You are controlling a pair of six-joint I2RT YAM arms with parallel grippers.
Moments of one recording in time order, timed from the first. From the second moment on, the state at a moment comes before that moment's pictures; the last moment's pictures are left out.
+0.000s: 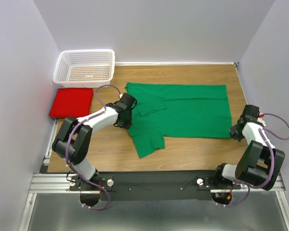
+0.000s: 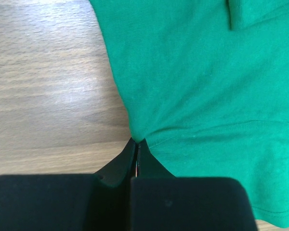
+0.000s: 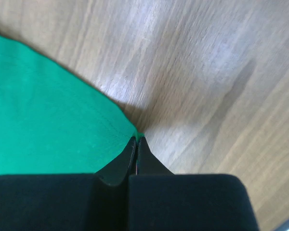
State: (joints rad) left arm -0.51 1.64 0.99 -0.51 -0.08 -0.49; right arm -0.43 1.30 0.65 -0.47 0.21 0.66
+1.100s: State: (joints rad) left arm -0.35 1.80 1.30 -0.56 -0.01 -0.40; right arm -0.33 1.80 1.28 -0.57 0.03 0.52
